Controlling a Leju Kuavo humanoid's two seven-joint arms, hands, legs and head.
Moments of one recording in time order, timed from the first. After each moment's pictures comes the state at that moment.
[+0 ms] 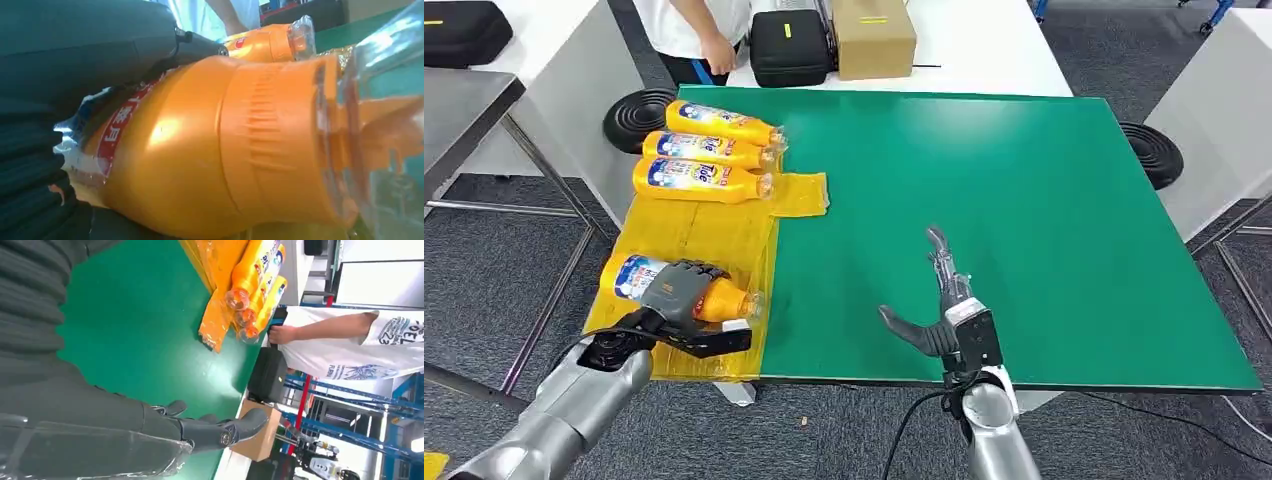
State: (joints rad) left arm -0.53 0.16 -0.54 -0.76 -1.18 0.12 -0.19; right arm -0.12 0.18 0.11 -1.33 0.26 0.05 -0.57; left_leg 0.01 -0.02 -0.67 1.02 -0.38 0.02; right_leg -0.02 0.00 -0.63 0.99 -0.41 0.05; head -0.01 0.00
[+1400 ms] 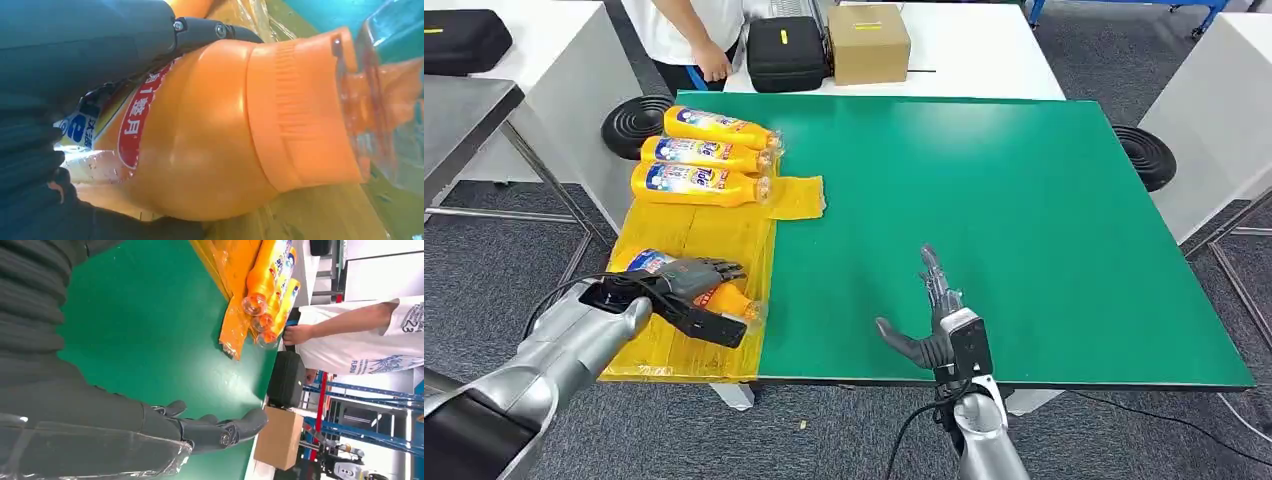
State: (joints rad) left arm -0.81 0.14 -0.76 -0.45 -1.18 -0.29 -0.41; right arm -0.12 0.19 0.11 -1.19 0.20 0.03 -0.62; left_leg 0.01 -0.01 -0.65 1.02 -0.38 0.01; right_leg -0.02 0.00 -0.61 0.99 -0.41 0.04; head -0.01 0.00
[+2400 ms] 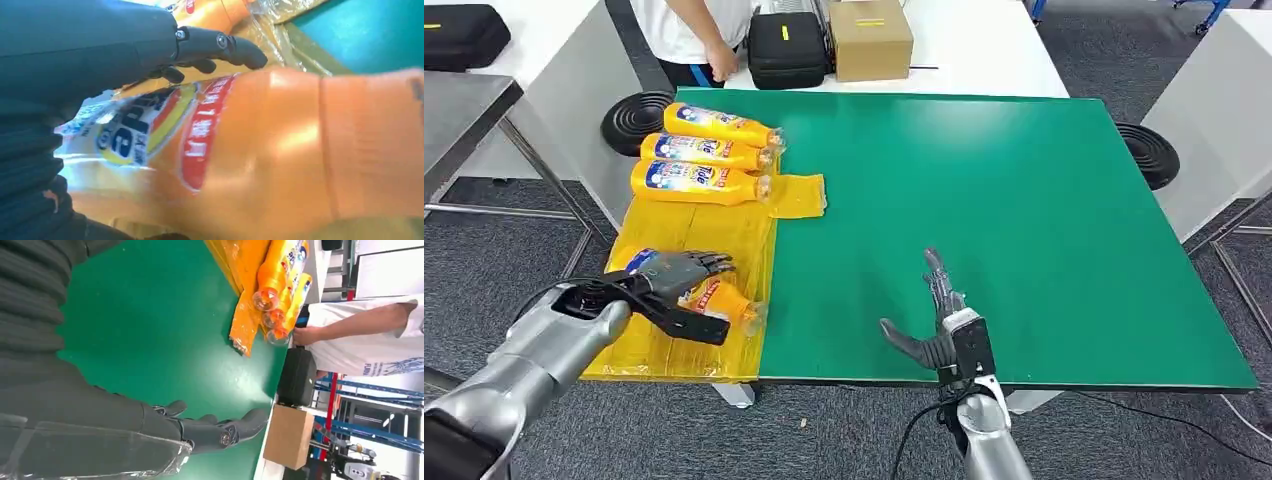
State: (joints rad) left arm -0.75 0.27 -0.79 -0.70 -1.04 -0.23 -0.40; right arm -0.13 0.17 0.11 -1.18 0.19 0.02 -0.61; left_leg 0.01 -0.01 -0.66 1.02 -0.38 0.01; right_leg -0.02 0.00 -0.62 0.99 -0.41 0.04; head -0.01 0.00
